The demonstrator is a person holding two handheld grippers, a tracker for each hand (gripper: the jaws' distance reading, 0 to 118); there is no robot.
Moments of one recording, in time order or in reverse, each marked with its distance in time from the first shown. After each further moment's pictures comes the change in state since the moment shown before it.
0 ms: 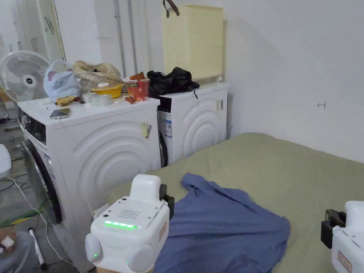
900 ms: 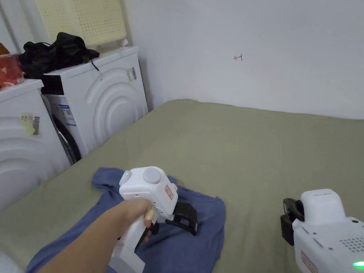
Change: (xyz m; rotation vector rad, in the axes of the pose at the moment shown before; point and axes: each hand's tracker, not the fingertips) left arm 0.186 -0.077 -0.396 -1.244 -0.506 -0.101; right arm 0.075 -0.054 -0.101 -0.115 -0.089 -0.017
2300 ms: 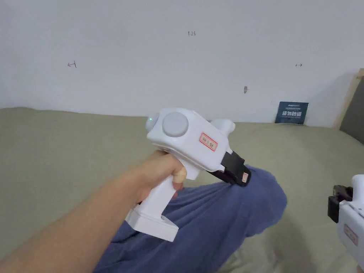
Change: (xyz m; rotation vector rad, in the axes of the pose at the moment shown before) left arm 0.541 -0.120 0.061 0.188 -0.665 -0.988; right arm 0.327 -0.038 0.271 -0.035 -0.772 -0.112
